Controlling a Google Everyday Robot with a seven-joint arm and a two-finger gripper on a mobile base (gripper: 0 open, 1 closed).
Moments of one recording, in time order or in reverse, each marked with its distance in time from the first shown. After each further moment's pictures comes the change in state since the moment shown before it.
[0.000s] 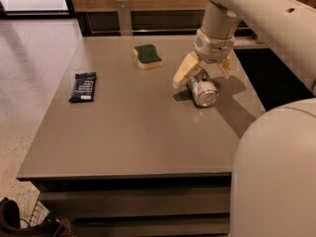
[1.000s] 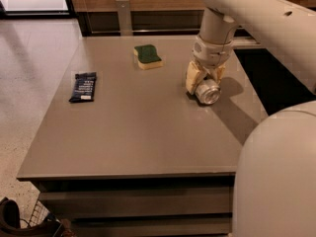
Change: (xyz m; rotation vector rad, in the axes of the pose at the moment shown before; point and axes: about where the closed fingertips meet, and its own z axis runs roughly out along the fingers) arm 0.009 0.000 0.010 0.032 0.020 0.029
